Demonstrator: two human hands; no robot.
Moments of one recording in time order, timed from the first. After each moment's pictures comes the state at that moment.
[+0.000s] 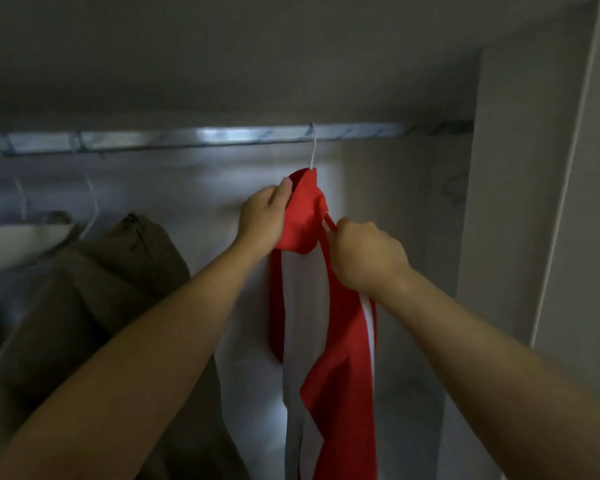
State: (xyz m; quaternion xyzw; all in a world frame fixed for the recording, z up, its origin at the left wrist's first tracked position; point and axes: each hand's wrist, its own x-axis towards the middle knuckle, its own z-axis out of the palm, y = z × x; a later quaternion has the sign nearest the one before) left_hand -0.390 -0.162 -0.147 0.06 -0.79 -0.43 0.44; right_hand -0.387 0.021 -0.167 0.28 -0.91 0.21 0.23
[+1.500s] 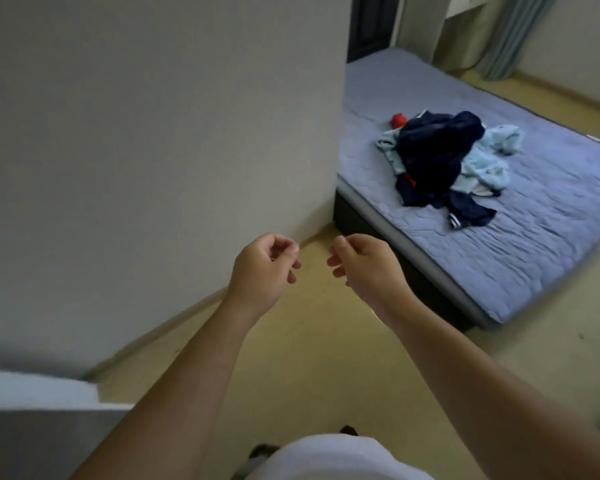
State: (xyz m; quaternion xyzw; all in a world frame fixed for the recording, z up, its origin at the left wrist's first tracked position) left_hand 0.101 0.714 -0.083 -0.45 -0.70 -0.42 -0.35; right_hand 0.267 0.761 -0.076 -0.58 -0.60 0.48 0.28
